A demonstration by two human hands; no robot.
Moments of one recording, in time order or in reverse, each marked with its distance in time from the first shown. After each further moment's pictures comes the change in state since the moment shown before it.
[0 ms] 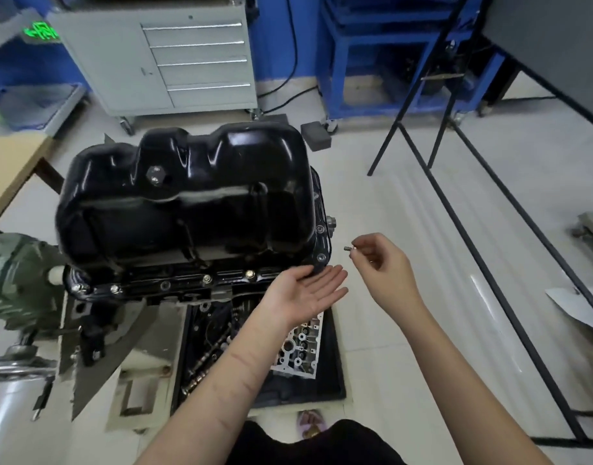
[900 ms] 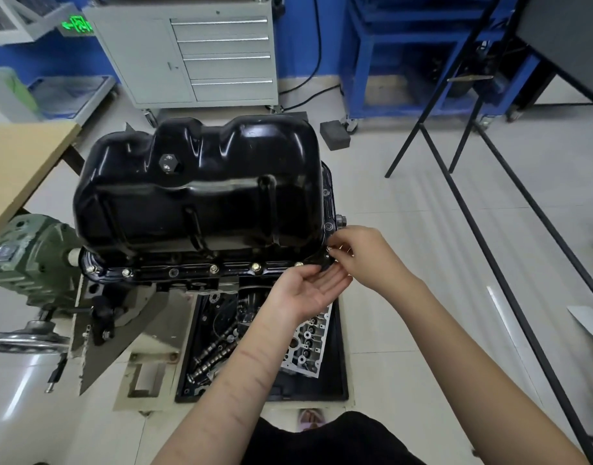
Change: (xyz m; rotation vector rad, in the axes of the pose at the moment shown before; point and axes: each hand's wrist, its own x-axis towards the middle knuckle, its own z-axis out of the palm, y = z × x) left_hand 0.002 -0.003 0.005 -0.101 0.094 0.076; right_hand 0.038 -0.016 0.015 -0.601 -0.418 -0.254
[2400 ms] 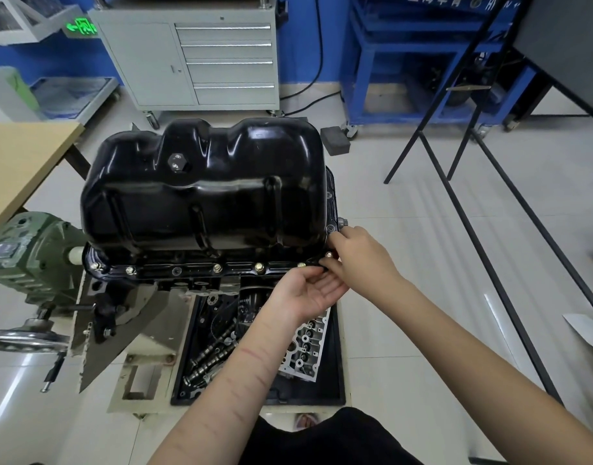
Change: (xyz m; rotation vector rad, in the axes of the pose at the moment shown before) left_hand 0.004 -0.001 -0.004 0.021 -0.022 0.005; right_hand -0.005 -0.015 0.006 -0.346 -0.020 -0.020
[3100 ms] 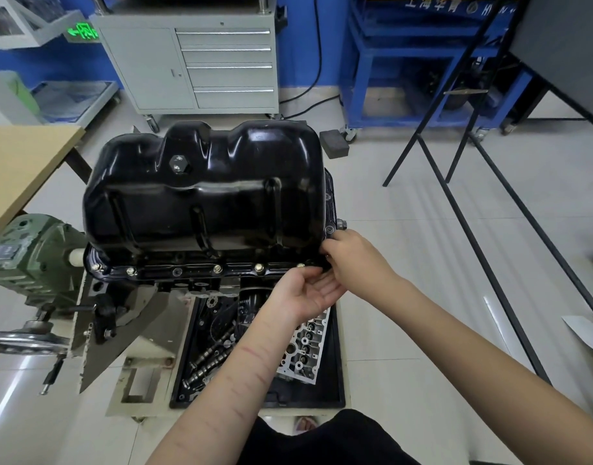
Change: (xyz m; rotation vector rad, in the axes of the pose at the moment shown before) left_hand -0.004 -0.001 0.002 0.020 0.011 0.017; right_hand 0.003 -0.004 -0.001 -0.039 -0.053 -0.083
